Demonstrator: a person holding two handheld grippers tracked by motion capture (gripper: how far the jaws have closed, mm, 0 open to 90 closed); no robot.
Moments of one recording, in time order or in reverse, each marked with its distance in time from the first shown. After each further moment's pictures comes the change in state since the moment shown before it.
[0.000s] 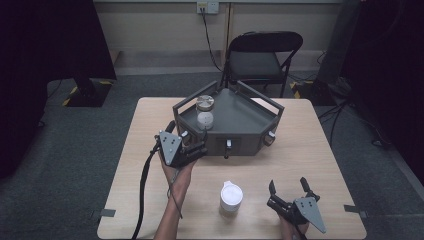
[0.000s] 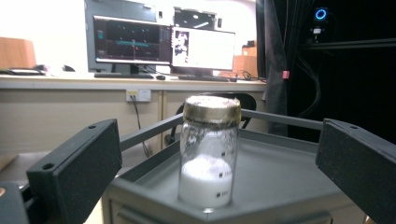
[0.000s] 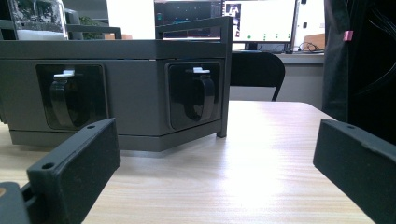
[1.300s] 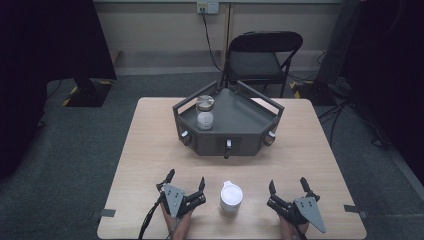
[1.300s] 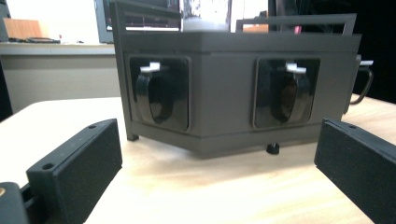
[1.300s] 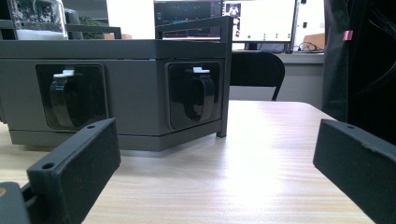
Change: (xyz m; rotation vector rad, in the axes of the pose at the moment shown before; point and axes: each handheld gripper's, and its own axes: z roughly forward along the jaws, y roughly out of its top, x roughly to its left) left arm -0.020 -0.105 -0.075 0.096 0.039 0.046; right arm 0.000 0.000 0.000 0.001 0.000 0.000
